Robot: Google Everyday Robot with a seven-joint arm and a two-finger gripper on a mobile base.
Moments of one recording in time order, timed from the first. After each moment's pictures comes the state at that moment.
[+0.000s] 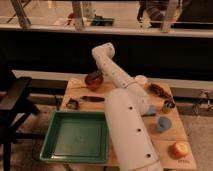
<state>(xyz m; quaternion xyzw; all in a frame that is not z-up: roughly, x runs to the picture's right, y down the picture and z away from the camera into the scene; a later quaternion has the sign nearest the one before) -0.015 -0.140 1.023 -0.11 -0.06 -0.29 0.95</state>
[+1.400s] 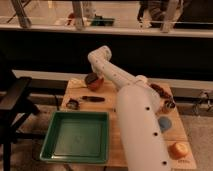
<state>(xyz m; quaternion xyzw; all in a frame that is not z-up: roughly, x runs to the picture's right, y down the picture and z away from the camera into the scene) -0.035 -0.110 0.987 -0.10 -0.08 -0.31 0.94</state>
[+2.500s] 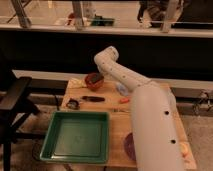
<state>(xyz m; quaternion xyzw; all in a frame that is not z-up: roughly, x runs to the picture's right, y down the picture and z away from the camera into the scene) -0.008 -0.117 0.967 -0.08 -0.07 -0.29 0.95</state>
